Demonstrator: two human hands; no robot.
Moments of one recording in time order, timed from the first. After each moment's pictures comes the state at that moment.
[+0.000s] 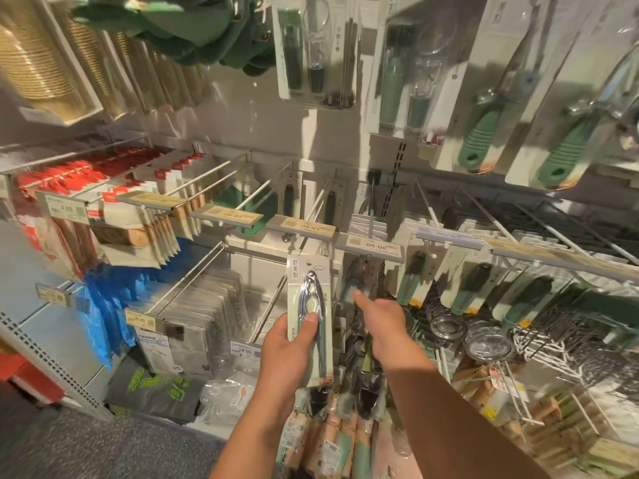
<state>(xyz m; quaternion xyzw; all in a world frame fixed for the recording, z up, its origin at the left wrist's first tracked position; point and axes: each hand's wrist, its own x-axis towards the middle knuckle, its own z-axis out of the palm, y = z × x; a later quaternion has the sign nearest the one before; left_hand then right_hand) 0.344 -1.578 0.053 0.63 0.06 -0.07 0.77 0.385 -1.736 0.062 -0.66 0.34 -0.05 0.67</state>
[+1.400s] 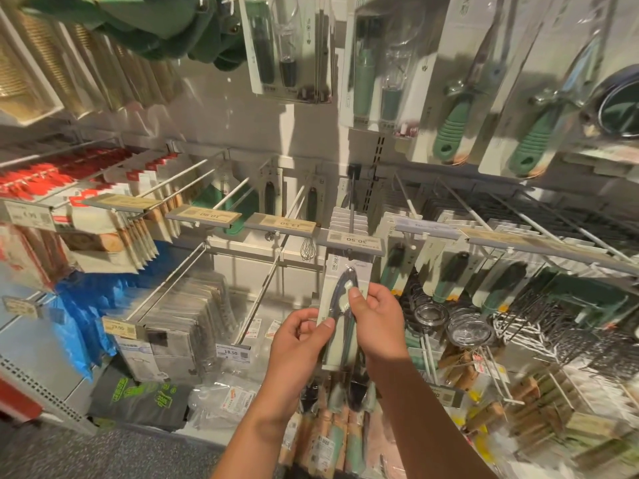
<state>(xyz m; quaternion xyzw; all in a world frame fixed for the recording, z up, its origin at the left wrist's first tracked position) 0.344 -1.604 0.043 0.60 0.01 -0.13 0.79 0.343 -1.731 0.071 -0.67 0.21 -0.17 0.70</state>
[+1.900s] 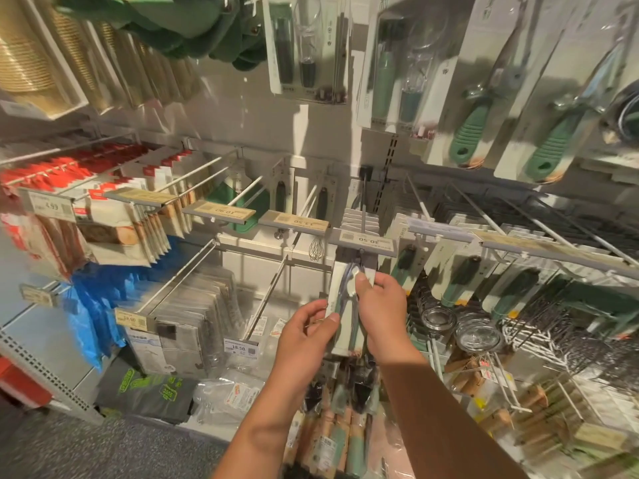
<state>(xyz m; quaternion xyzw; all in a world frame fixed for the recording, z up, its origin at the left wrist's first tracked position) 0.350 -1.602 0.048 0.60 0.00 -0.11 0.79 0.377 -1.729 0.077 -0.70 0.28 -0.17 0.64</state>
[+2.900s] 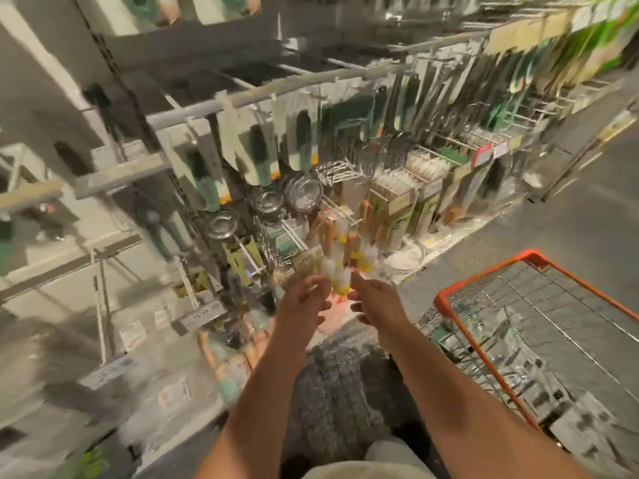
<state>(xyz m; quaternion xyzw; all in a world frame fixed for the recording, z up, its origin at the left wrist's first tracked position) 0.238 -1.684 -0.003 0.67 -0.17 -0.44 0.57 0.130 -1.784 -0.021 -0.52 0.57 -0.18 0.61</state>
